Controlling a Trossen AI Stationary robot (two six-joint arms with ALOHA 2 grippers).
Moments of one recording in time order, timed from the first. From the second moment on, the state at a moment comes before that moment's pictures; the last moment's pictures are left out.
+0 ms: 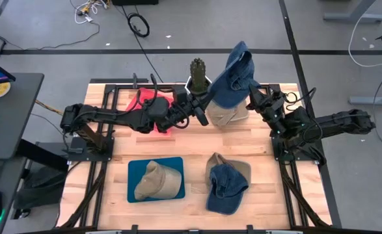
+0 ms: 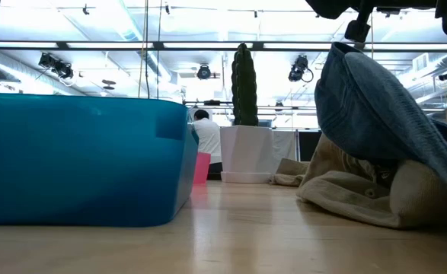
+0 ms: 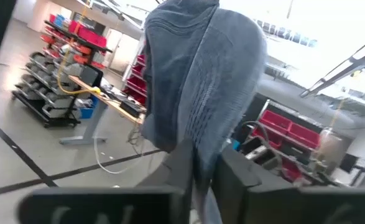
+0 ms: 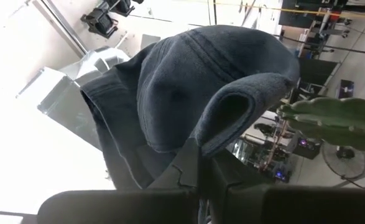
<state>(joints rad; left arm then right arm) -0.06 1.65 1.48 0.46 -0.58 -0.35 0.03 0.86 0.43 1.14 0.67 0.91</state>
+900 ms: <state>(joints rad) -0.05 1.54 1.48 0.46 -0.58 -0.06 0.01 0.87 0.43 1.08 0.33 0.88</state>
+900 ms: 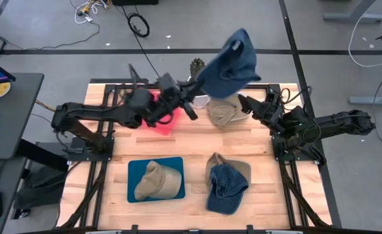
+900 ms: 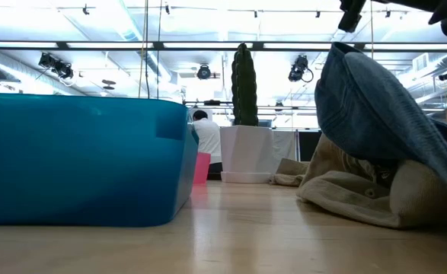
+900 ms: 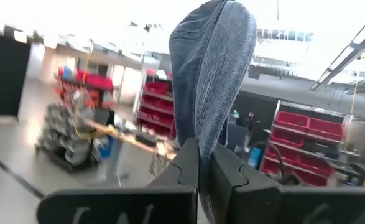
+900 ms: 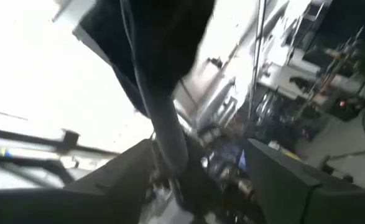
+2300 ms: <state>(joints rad) -0.64 1.14 1.48 -0.06 -1.57 0.37 0.01 0.87 0.43 0.79 0.23 0.99</state>
